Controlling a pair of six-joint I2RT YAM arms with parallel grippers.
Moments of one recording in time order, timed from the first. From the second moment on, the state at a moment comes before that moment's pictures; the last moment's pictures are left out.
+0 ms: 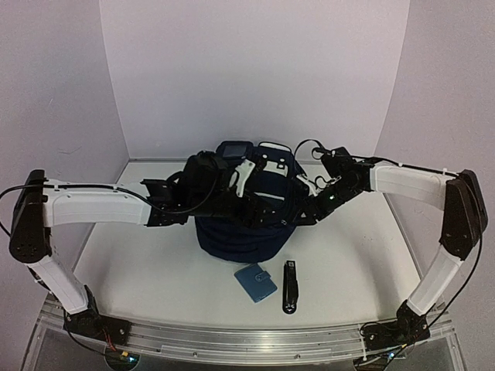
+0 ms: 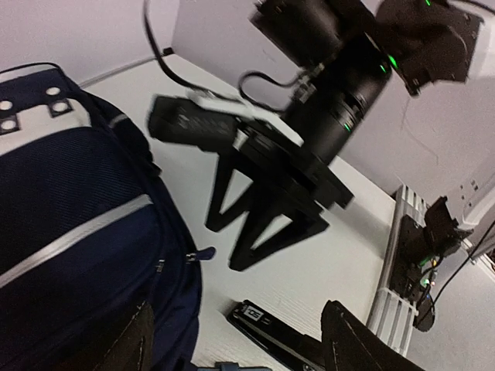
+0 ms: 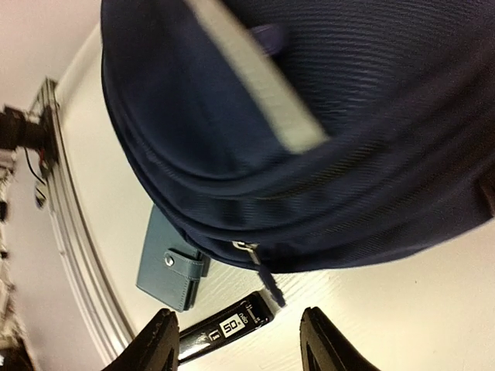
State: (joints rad) left arm -1.03 1.63 1.21 0.03 0.14 -0.28; right arm 0.50 1.70 1.27 -0.67 -0.60 -0.15
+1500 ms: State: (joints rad) left arm -1.04 1.66 1.10 -0.08 -0.05 0.36; right arm 0.57 1.76 1.27 -0.63 -0.50 -0.16
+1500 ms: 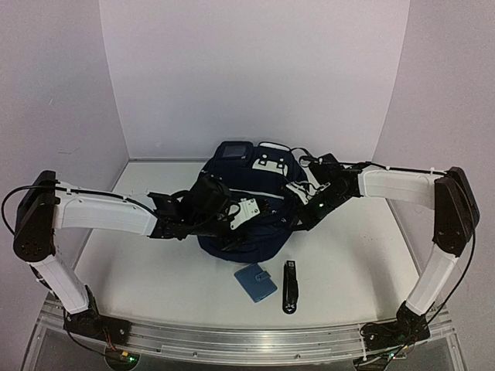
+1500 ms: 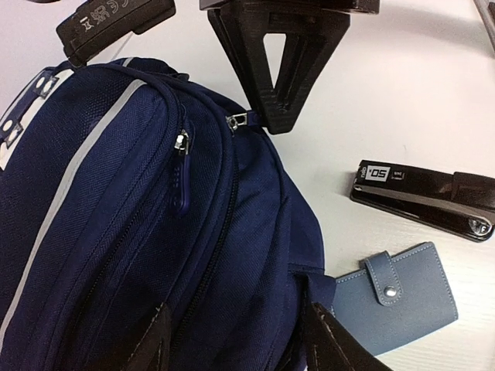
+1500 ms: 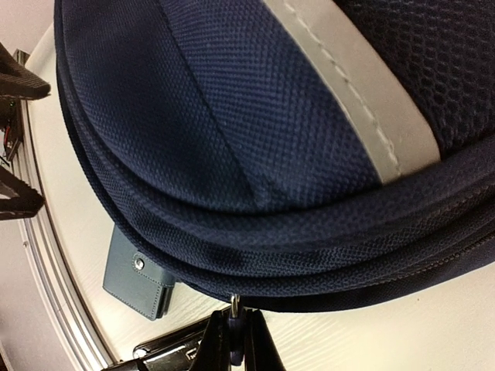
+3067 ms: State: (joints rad) left arm -1.07 1.74 1.10 0.12 -0.23 0.55; right arm 0.41 1.85 1.49 -0.69 -0.43 -0.24
